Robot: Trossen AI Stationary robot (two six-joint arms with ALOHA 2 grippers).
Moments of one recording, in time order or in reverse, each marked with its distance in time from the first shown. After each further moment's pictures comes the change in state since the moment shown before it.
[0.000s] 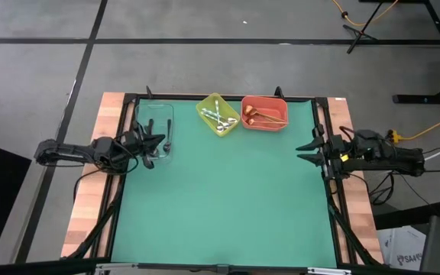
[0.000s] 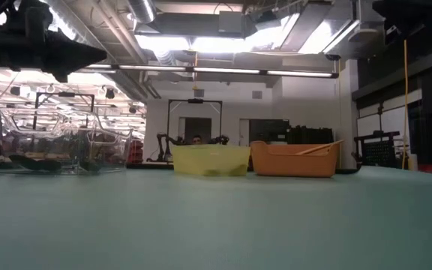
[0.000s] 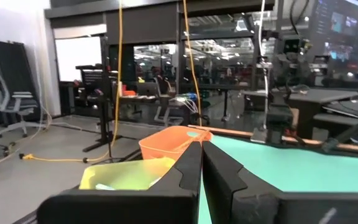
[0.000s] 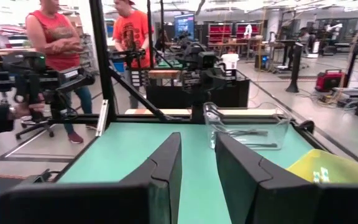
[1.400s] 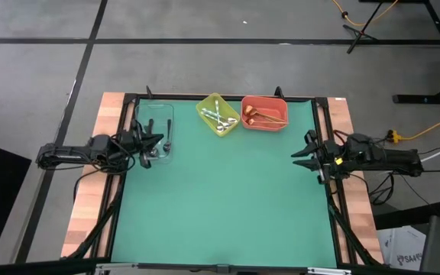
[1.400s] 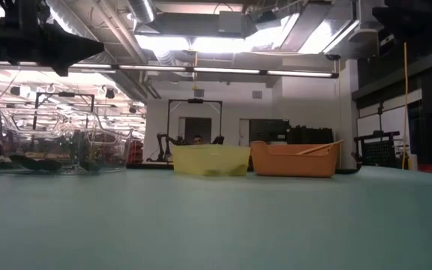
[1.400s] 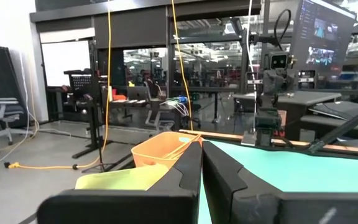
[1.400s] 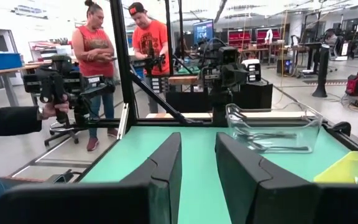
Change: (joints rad) left arm 0.054 -0.060 0.045 -0.096 0.101 -0.004; right arm 0.000 -0.019 -0.134 0.162 -0.089 0.052
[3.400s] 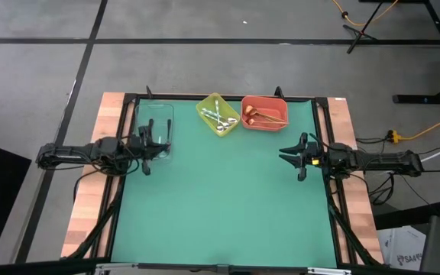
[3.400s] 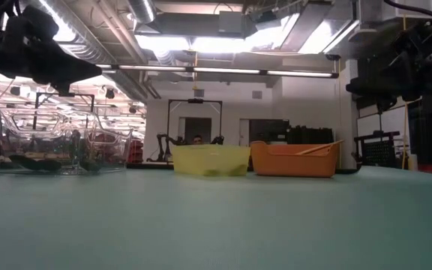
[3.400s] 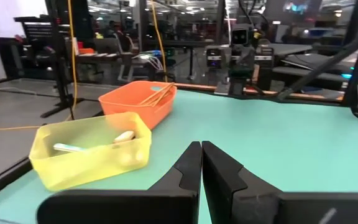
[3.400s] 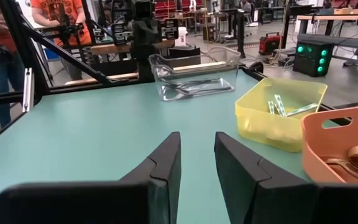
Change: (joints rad) left arm 0.000 0.000 0.000 -0.222 0.114 -0.101; right arm 0.000 0.000 -0.262 0.107 0.331 0.028
